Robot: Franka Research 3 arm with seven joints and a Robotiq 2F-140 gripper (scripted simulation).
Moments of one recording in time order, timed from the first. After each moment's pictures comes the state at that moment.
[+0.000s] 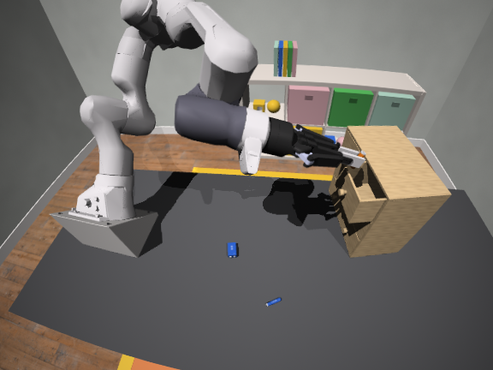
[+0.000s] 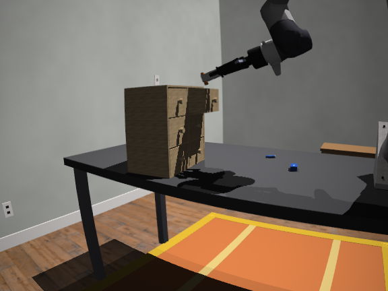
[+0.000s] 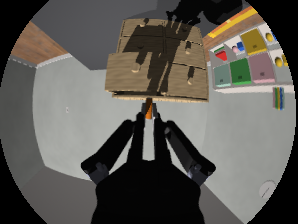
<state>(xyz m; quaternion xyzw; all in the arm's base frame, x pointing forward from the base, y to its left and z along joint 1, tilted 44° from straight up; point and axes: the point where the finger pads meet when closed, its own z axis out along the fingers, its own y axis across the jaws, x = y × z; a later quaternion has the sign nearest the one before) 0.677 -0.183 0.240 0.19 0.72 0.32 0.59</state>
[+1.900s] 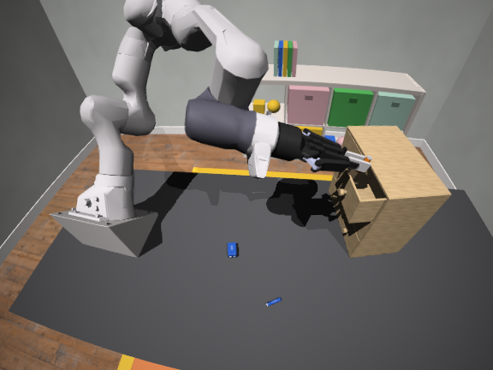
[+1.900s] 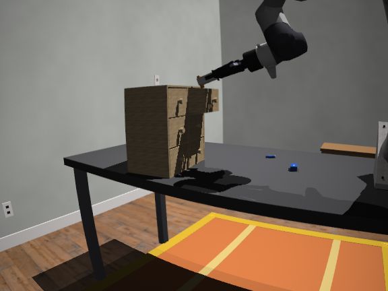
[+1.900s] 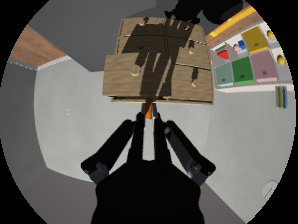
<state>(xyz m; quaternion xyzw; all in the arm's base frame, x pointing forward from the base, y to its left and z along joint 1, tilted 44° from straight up) 0.696 -0.178 0.232 0.20 0.72 0.32 0.58</state>
